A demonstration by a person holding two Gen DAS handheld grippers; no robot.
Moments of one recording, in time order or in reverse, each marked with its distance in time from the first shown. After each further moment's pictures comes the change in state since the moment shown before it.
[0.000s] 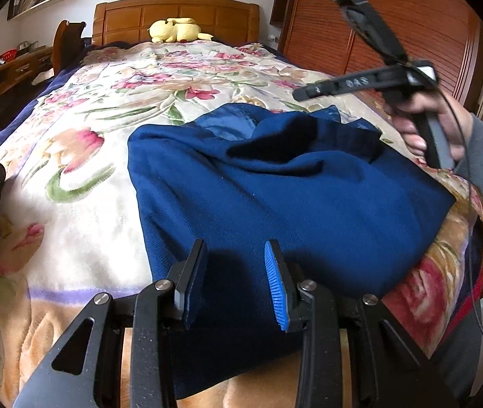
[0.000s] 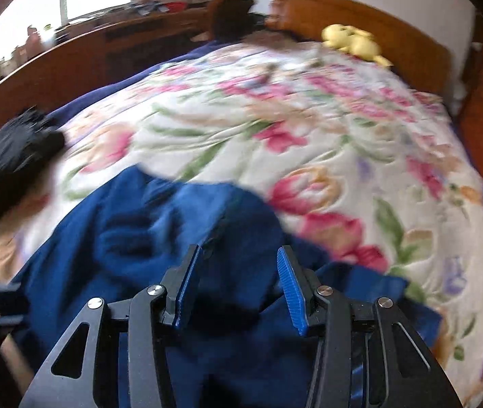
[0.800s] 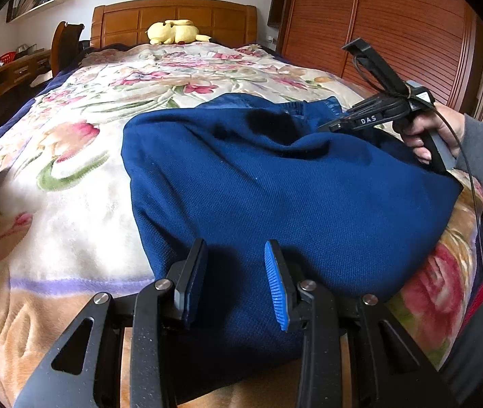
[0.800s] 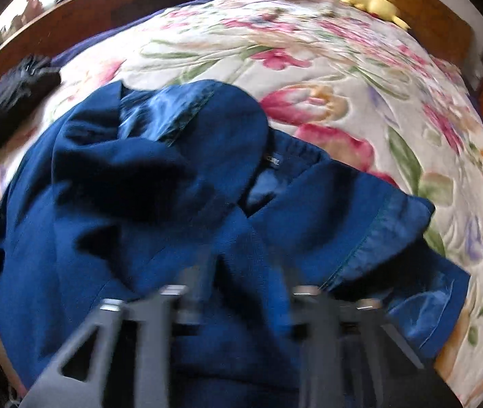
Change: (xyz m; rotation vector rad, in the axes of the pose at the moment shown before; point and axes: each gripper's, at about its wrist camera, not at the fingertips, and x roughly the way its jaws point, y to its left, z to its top) left arm 0.011 0.003 -0.022 0.009 -0.026 -0.006; right arm 0.047 -0.039 -0.036 -0.059 0.198 0.009
